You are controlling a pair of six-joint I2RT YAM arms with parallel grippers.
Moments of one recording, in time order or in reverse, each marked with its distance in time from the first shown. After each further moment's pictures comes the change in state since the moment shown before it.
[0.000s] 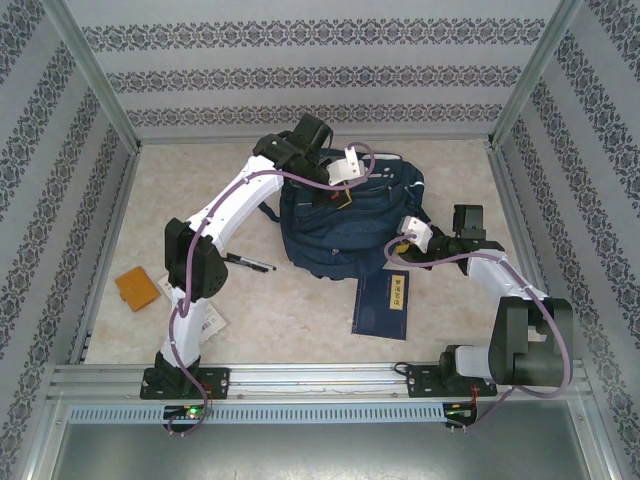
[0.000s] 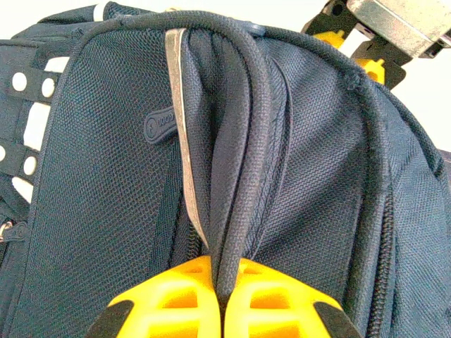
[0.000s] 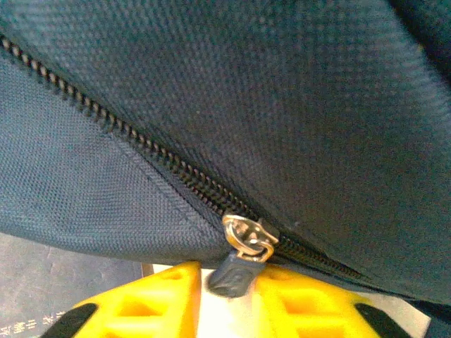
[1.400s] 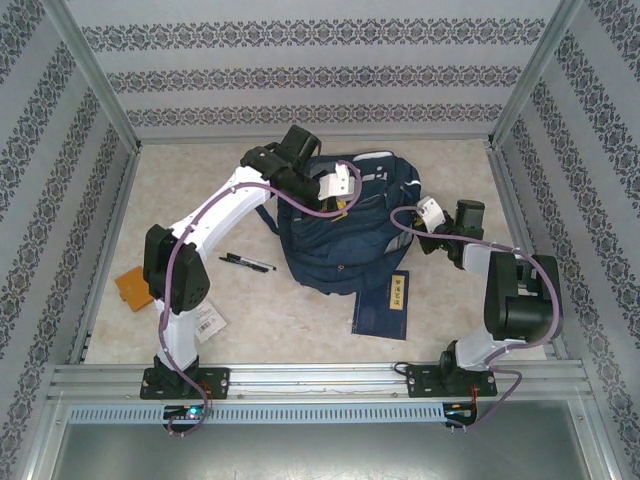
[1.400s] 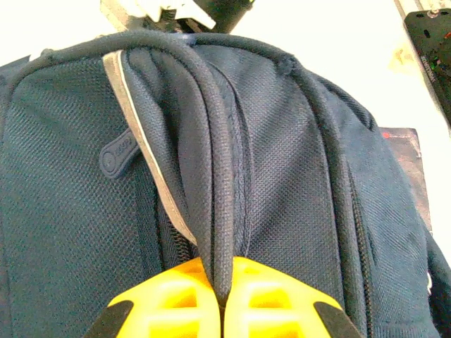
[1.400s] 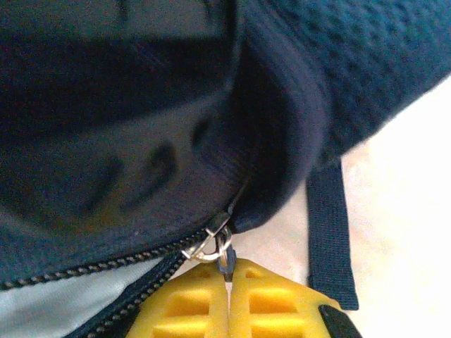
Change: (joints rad) left arm 0.011 -0.166 -0.276 0.113 0.141 0.177; right arm -0.062 0.268 -0.025 0.532 0.279 0.436
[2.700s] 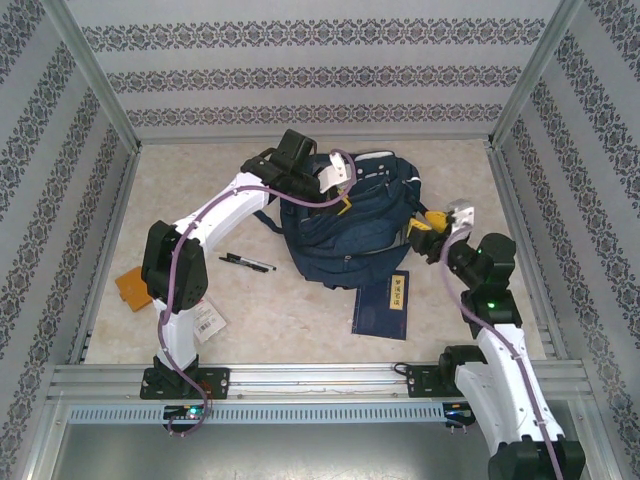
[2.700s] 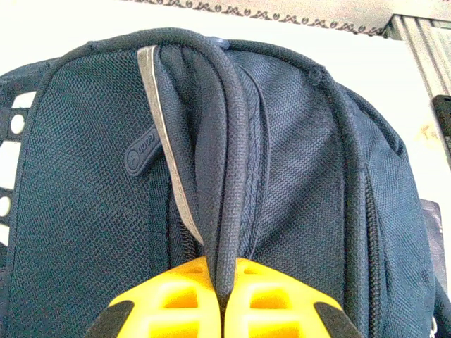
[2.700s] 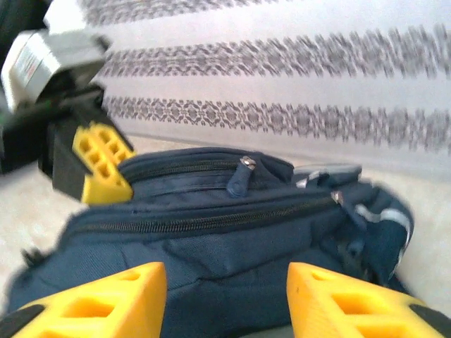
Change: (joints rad) left arm 0.027 -0.002 -0.146 0.310 0.042 -0.306; right arm 0.121 -0.940 -0.168 -0.224 -0.035 0.834
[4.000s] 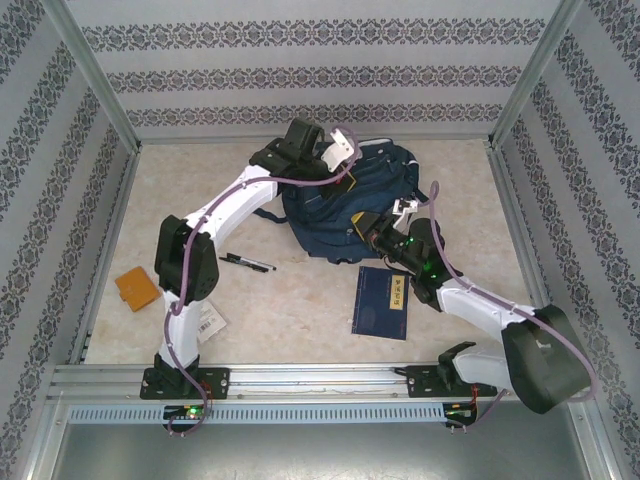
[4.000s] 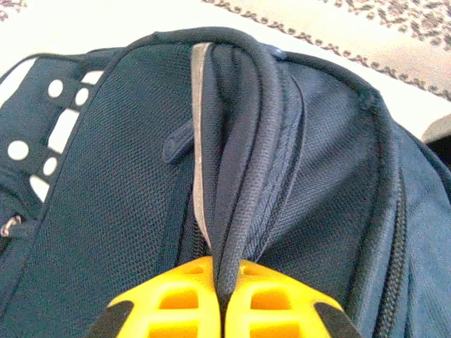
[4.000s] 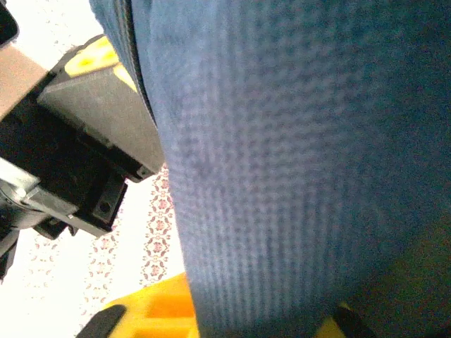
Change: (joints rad) left arm -0.005 0.119 0.186 0.067 -0.204 -0.344; right arm 0.444 0.585 -0.013 0.629 0.161 1.086
